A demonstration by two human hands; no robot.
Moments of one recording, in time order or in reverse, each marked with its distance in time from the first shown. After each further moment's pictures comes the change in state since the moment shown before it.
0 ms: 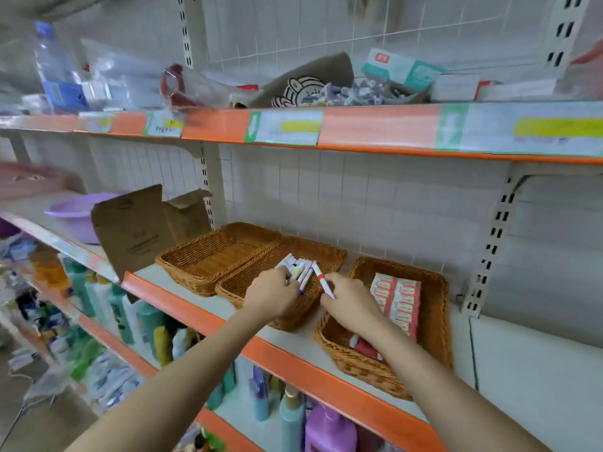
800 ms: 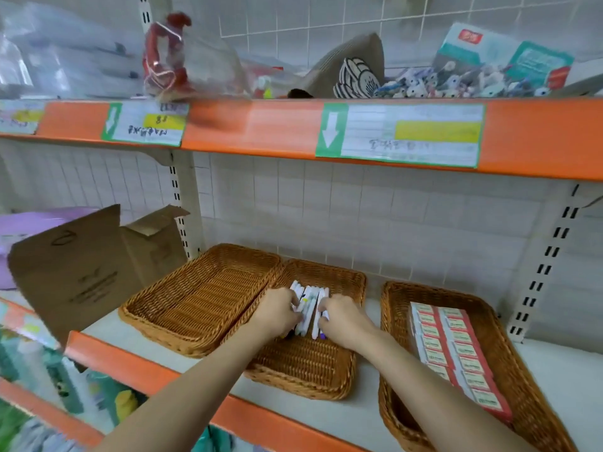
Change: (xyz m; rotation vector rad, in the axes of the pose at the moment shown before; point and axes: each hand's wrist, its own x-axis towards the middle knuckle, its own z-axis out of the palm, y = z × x) left_hand 0.132 -0.066 0.023 0.040 -0.269 0.191; right_hand 0.117 -0.020 0.065 -0.261 -0.107 0.108
